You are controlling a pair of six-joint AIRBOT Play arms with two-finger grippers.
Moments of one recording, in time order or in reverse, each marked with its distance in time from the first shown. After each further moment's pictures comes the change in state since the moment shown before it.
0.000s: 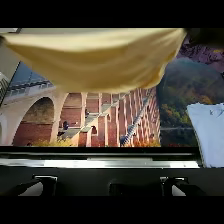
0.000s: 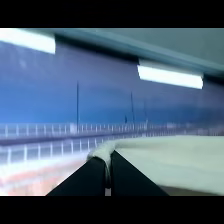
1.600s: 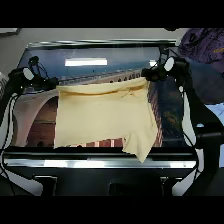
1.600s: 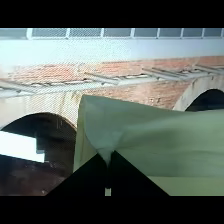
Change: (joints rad) left arm -0.116 -0.612 -0.189 0.247 0.053 -0.114; right arm 0.159 -0.764 0.069 -0.386 -0.021 0.259
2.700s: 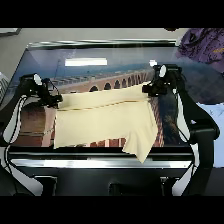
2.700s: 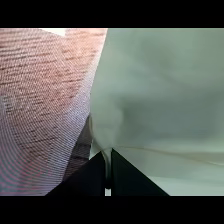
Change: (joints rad) left arm -0.009 -0.108 -0.004 0.079 -0.415 -0.074; right arm 0.003 -0.093 0.001 -0.116 0.311 0.037
